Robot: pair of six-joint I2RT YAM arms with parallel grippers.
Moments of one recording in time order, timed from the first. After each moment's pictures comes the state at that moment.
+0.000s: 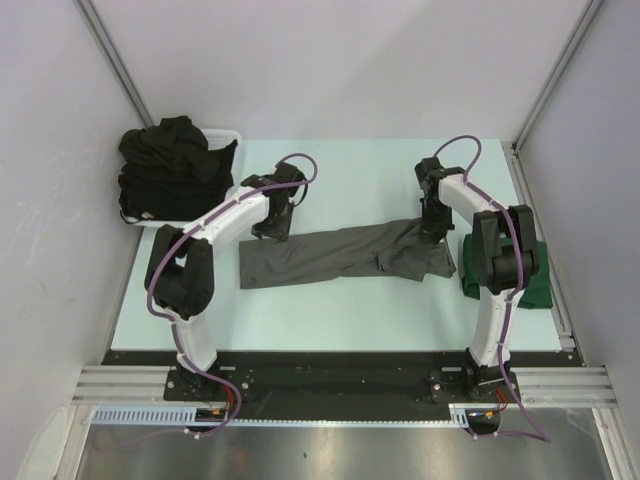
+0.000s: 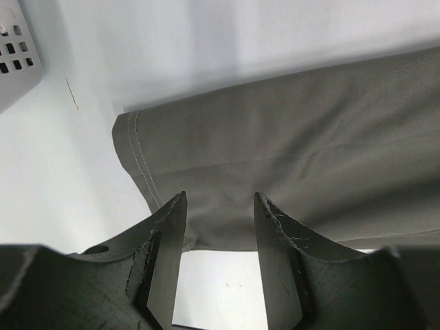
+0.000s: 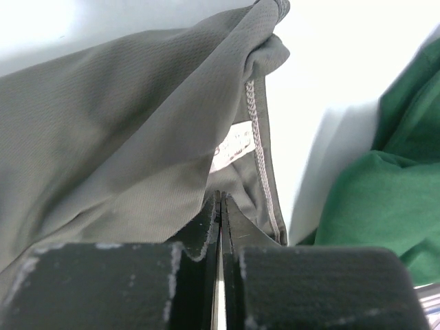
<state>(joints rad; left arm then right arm) -0.47 1.86 1.48 -0.90 -0.33 -0.29 0.20 2.02 1.54 -0.90 0.27 0.27</state>
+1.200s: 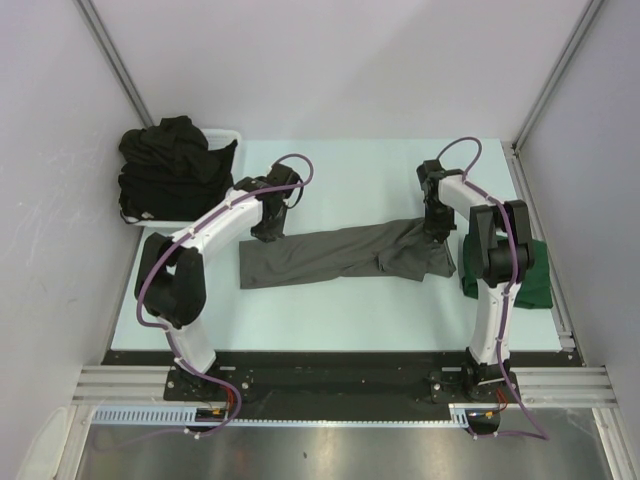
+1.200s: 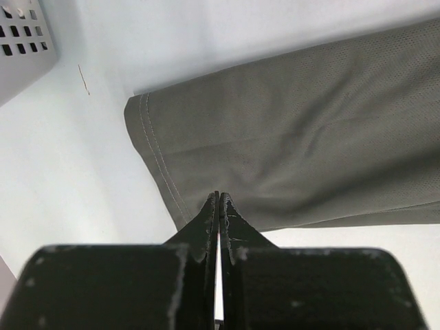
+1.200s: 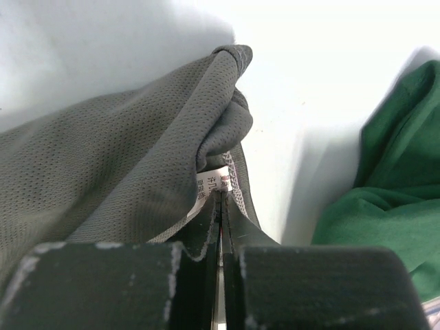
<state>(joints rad) -0.48 1.77 1.43 -0.91 -0.33 -0.27 0.17 2.11 1.56 -0.85 0.34 0.28</state>
